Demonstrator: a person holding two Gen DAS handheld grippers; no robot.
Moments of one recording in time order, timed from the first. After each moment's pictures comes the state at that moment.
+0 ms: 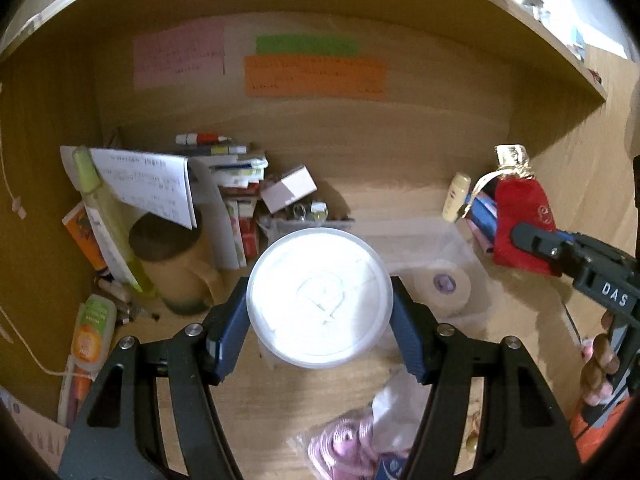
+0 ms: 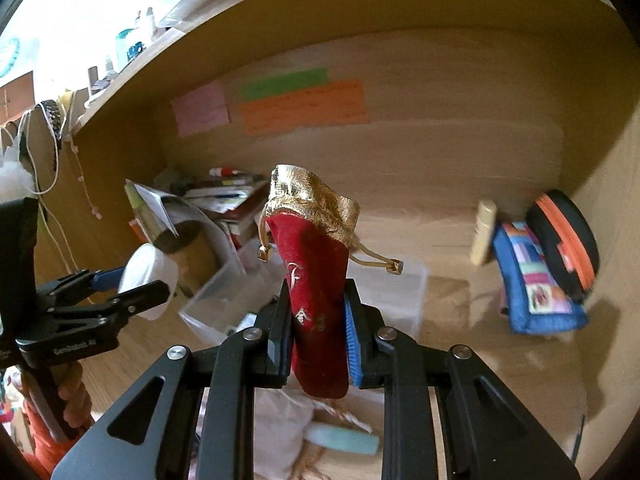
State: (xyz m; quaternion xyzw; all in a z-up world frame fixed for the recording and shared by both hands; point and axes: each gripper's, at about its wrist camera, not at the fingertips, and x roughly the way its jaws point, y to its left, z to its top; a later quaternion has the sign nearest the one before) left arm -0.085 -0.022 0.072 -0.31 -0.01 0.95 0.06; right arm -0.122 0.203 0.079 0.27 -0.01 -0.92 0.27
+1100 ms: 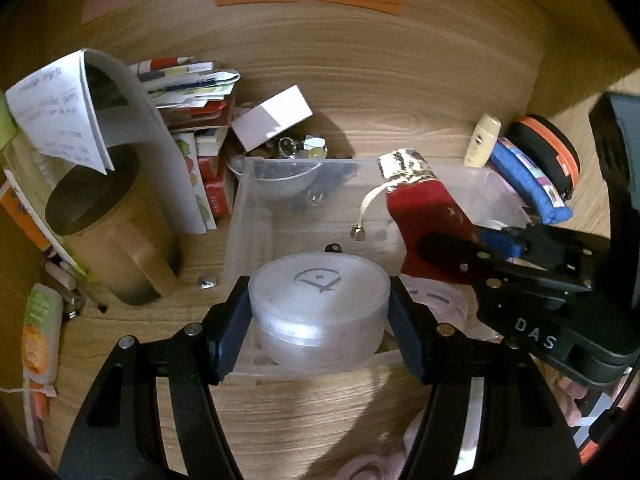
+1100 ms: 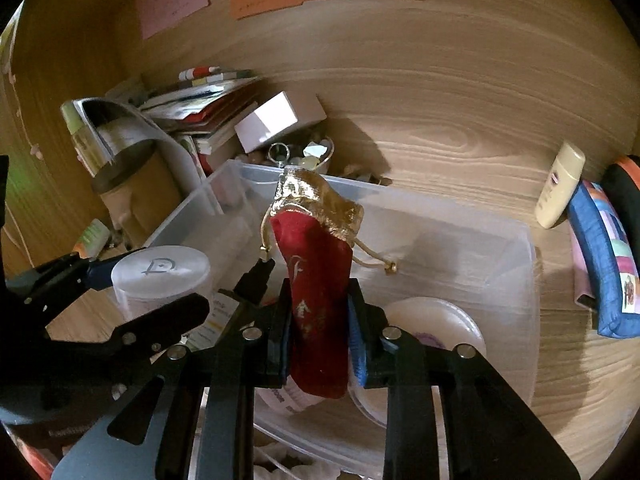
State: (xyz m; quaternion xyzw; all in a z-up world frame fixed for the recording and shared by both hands) left arm -0.153 -0.014 -0.007 -0.39 0.00 0.92 0.07; right arm -0.199 0.125 -0.008 0.39 0.05 -0.88 0.26
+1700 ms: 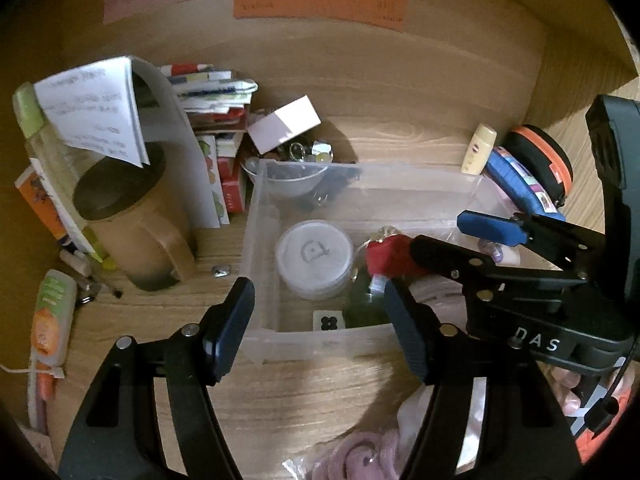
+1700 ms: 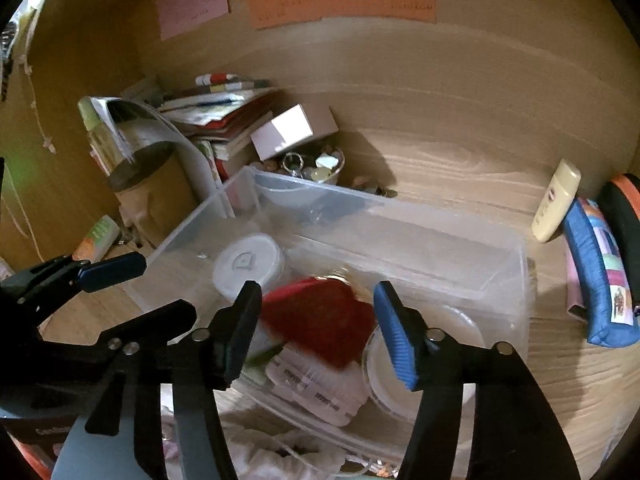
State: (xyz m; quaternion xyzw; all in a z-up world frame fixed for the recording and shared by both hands) left arm -0.131 -0.023 0.010 -0.38 -0.02 0.92 0.06; right arm -0.182 0.123 0.008 0.37 0.06 -0.89 0.27
